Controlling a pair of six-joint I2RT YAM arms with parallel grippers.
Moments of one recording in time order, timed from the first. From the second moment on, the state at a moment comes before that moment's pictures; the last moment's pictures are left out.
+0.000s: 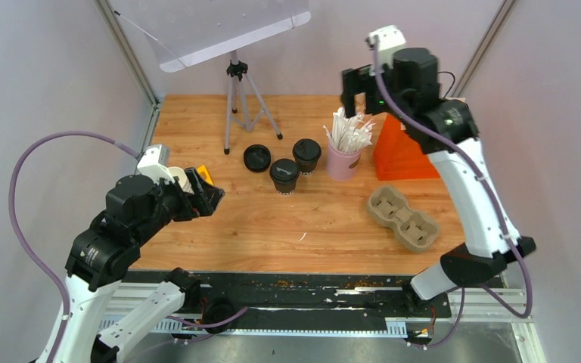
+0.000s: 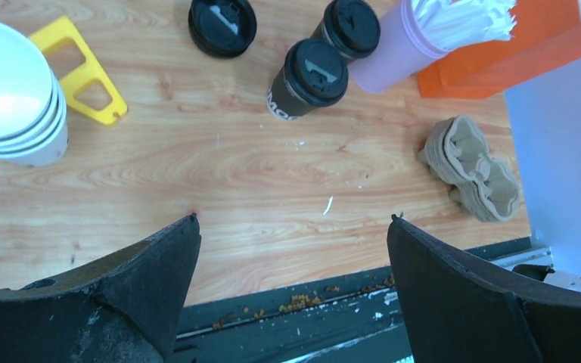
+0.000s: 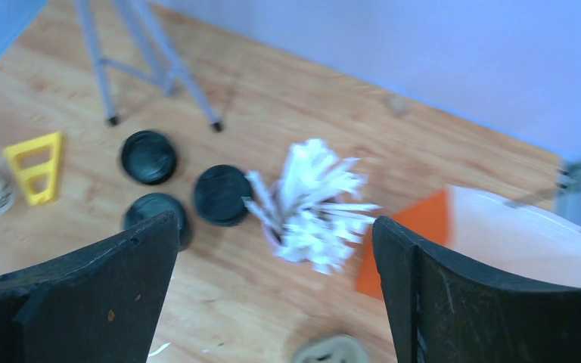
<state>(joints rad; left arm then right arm) -0.49 0.66 1.25 -1.02 -0.08 -0.55 0.57 1.58 2.10 -0.91 0.14 0.01</state>
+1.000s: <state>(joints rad) -0.49 0.65 1.21 -1.16 0.13 -0.60 0.13 1.85 2.14 -1.04 0.08 -0.18</state>
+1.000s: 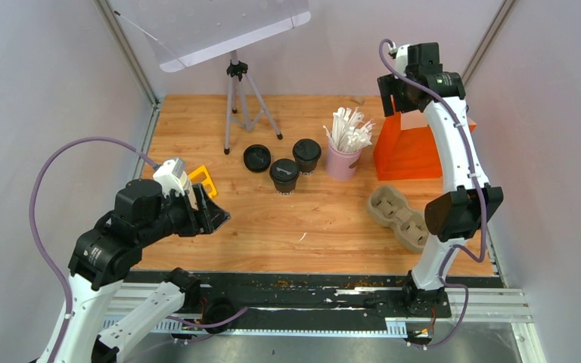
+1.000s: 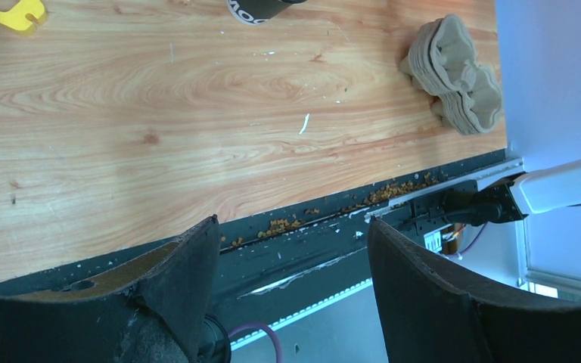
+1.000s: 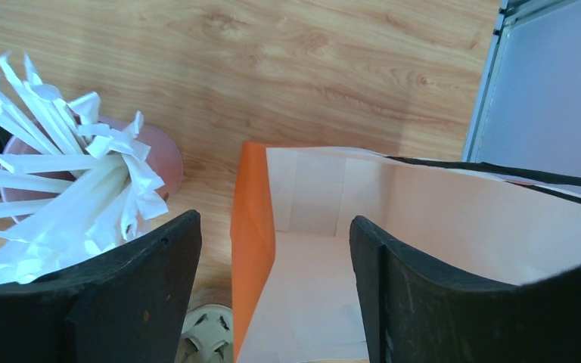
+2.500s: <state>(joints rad) -0.49 0.62 1.23 -1.22 0.09 -0.57 0.12 1.44 2.21 -1.05 0.09 -0.25</state>
